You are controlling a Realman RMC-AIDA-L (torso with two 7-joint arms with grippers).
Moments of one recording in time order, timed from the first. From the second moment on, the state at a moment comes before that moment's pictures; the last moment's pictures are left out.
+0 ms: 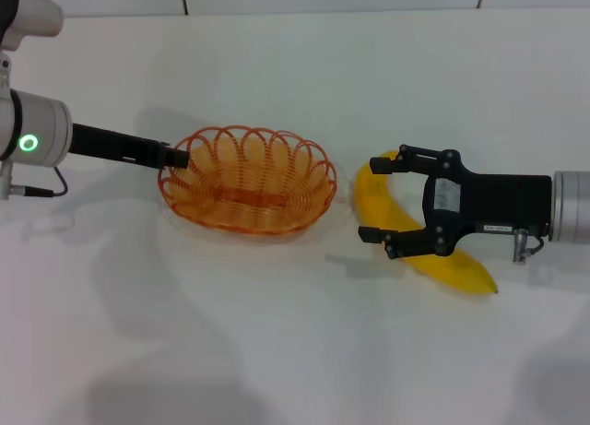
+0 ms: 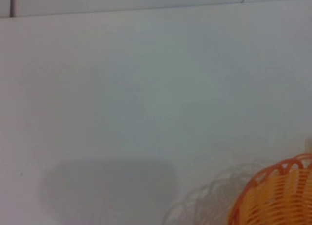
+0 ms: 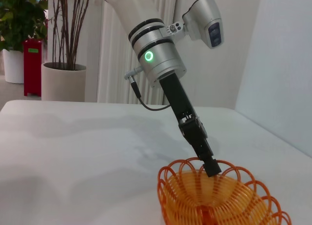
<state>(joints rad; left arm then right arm) -0.88 -2.03 0.63 0.52 2.53 1.18 -2.05 0.59 2.03 -0.33 -0.36 -2.30 -1.57 0.72</state>
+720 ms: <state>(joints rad) -0.88 -2.03 0.63 0.52 2.53 1.19 -2.06 0.59 2.03 -0.32 -0.36 -2.30 -1.58 0.72</state>
